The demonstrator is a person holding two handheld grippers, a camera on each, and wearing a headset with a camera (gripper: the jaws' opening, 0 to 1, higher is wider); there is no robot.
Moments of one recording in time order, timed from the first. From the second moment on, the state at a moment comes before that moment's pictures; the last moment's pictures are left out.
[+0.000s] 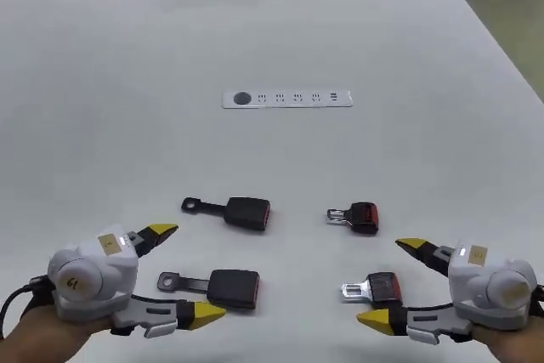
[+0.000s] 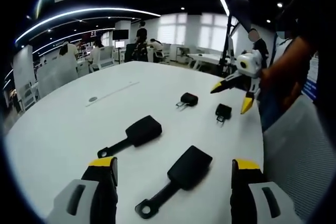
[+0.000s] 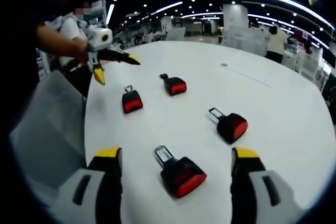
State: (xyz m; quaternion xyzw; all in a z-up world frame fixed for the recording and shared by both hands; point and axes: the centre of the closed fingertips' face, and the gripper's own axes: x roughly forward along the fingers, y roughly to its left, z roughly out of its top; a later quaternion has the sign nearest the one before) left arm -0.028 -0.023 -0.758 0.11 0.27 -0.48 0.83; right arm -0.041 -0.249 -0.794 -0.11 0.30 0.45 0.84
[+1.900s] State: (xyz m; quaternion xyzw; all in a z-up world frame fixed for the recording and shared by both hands) left arm -0.037 -0.048 -0.837 0.26 0.30 -0.63 0.67; right arm -0.056 -0.262 -0.834 -0.23 0.34 0.60 0.68
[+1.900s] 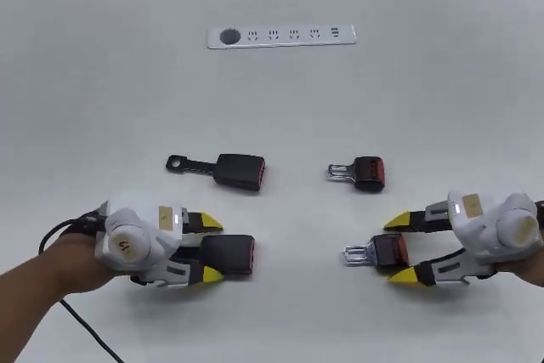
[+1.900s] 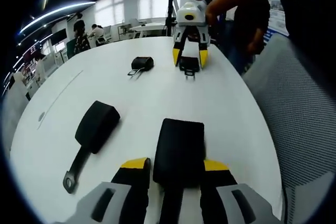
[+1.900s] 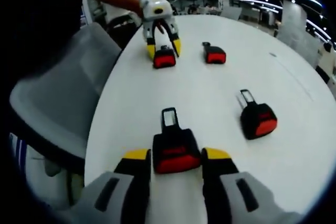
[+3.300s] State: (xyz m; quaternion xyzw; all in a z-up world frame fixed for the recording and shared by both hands) left arm -0.038 -0.049 -0.839 0.29 0.31 -0.64 0.64; right arm -0.044 -0.230 -0.831 -0.14 0.27 0.61 0.73
